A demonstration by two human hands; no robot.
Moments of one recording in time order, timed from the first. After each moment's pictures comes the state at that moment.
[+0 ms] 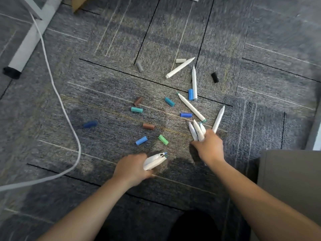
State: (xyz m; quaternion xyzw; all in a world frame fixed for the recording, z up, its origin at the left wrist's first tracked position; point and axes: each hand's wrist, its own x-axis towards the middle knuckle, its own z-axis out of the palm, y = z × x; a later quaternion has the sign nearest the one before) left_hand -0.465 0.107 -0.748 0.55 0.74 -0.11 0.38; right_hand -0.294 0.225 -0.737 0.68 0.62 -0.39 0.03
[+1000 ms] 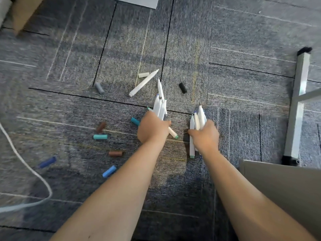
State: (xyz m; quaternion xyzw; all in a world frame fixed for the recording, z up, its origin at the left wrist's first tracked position) left_hand -0.384 0.298 -0.745 0.28 0.88 0.13 0.37; right_hand -0.264 0.308 -0.748 0.78 0.48 -0.40 -0.08
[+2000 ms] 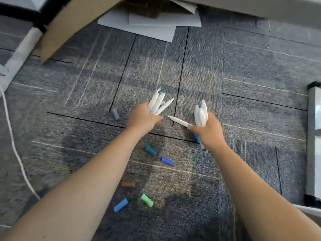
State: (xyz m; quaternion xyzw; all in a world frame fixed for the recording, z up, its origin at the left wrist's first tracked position) left_hand -0.486 0.355 -0.726 0.42 0.79 0.21 0.40; right_hand -0.315 0.377 -0.727 0.66 0.55 -0.48 -0.17
